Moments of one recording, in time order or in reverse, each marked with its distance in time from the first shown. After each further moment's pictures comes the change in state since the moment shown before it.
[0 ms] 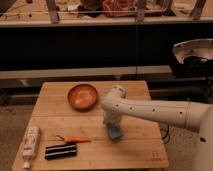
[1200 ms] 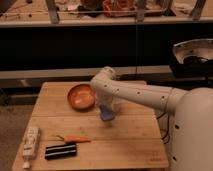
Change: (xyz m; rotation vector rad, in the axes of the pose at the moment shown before) arm 0.070 -0.069 -0.035 0.011 0.051 -0.021
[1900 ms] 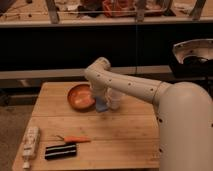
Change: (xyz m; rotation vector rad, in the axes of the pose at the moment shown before) arm 0.038 -0.044 -0.013 0.030 0.013 -0.027
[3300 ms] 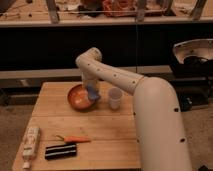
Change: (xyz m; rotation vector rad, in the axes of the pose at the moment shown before) arm 0.053 -0.057 0.004 0.037 0.016 -0.034
